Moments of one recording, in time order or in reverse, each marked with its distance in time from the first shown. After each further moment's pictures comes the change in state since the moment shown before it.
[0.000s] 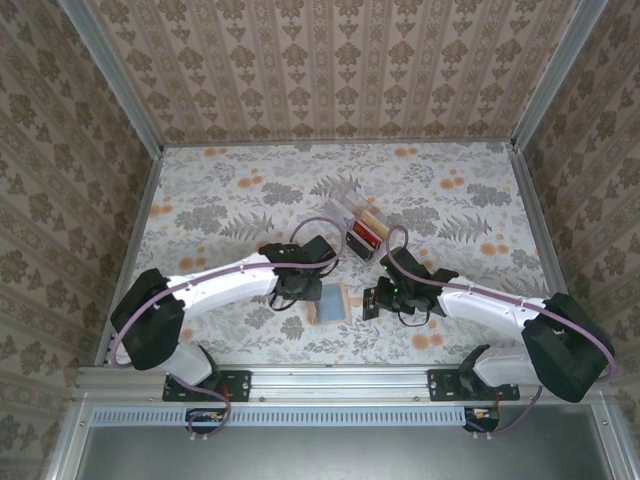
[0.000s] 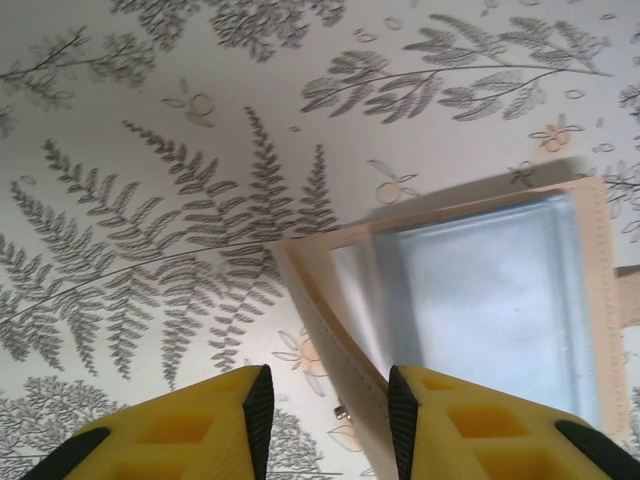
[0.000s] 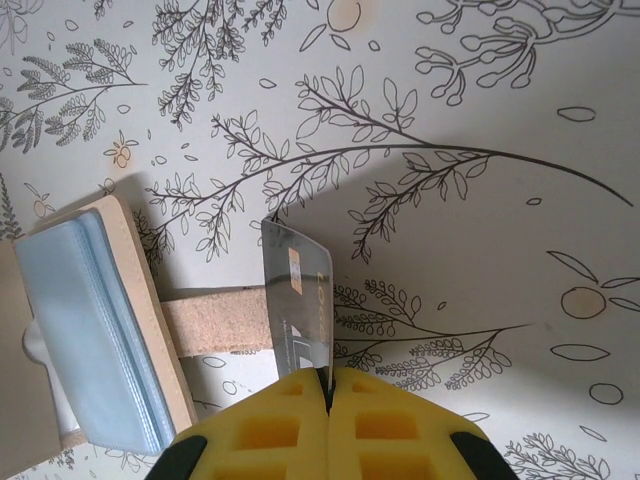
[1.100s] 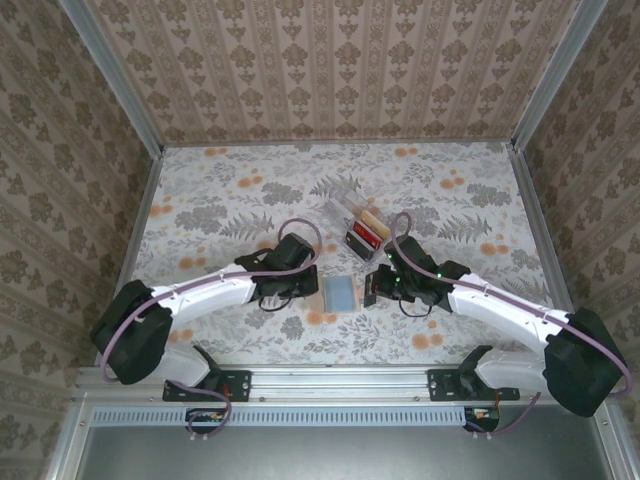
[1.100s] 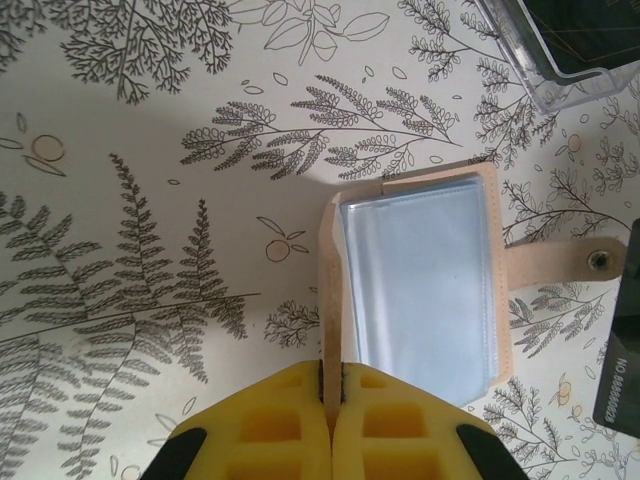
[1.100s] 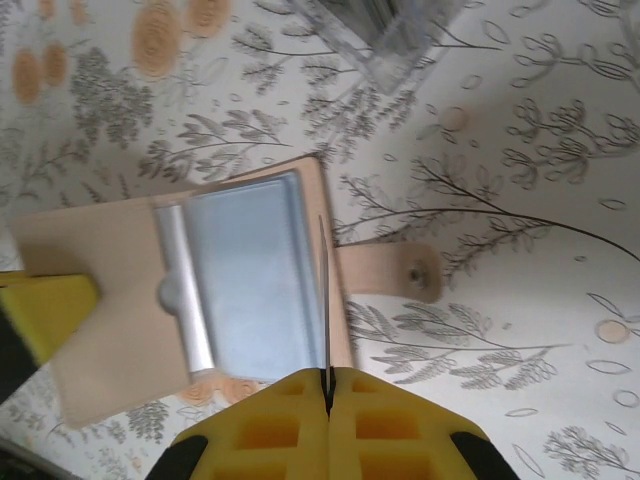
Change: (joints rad) left arm 0.121 -0.092 -0.220 0.425 0.263 -0.002; right arm -0.010 -0.093 0.101 -0.066 -0.007 -0.062
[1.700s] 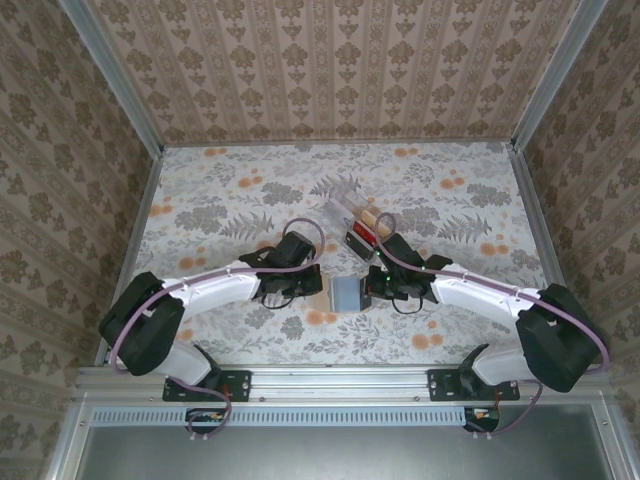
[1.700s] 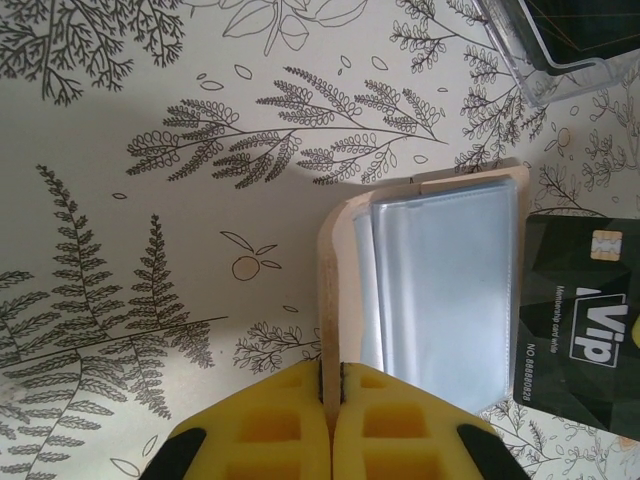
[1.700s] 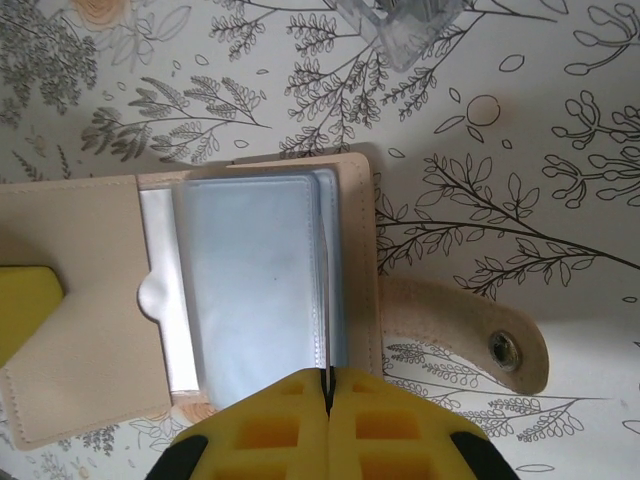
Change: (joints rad) left arm 0.025 0.057 0.000 0.061 0.078 0.017; right arm 0.002 0.166 0.034 0.029 -0.024 -0.074
